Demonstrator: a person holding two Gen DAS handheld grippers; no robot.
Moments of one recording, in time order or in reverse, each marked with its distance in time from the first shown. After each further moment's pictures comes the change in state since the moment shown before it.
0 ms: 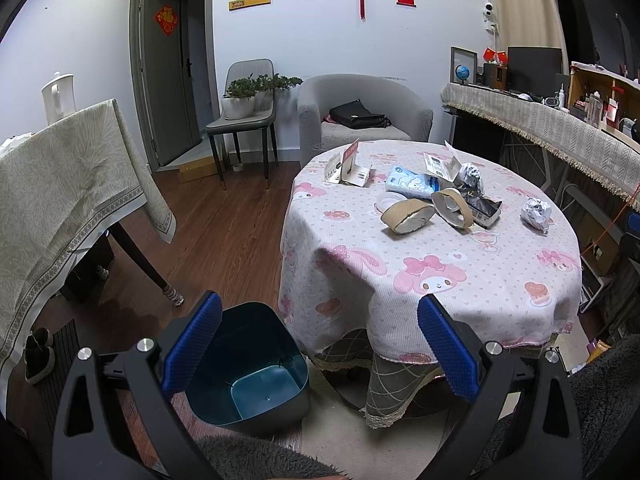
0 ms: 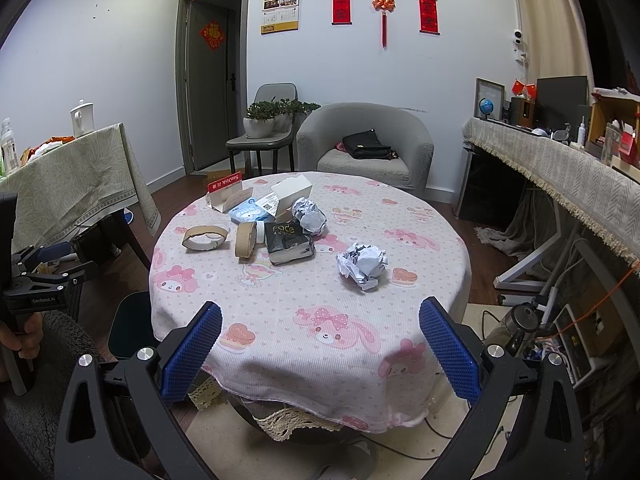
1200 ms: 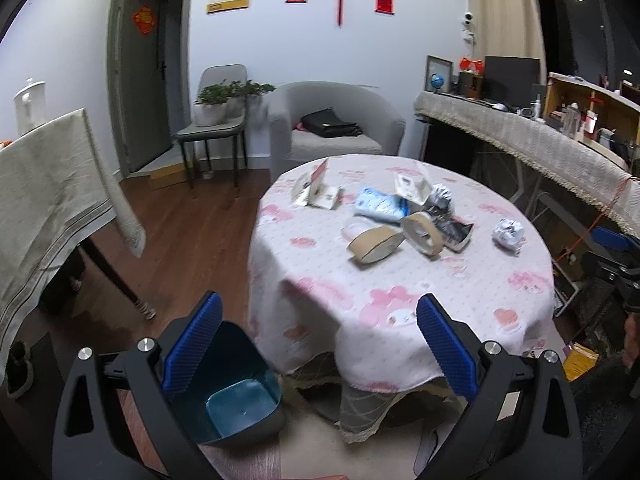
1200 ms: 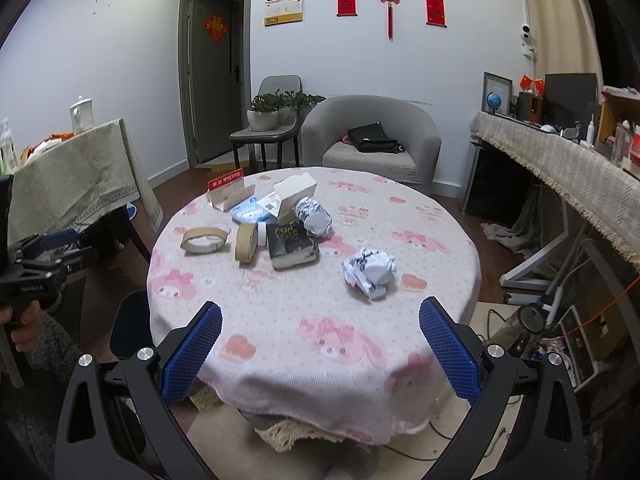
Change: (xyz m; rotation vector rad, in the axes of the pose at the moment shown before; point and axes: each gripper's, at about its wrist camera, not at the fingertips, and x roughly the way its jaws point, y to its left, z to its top) left arm 0.008 -0.011 0.027 0.008 -0.015 -0.138; right arm 0.025 -0.002 0.020 0.001 0.032 0.024
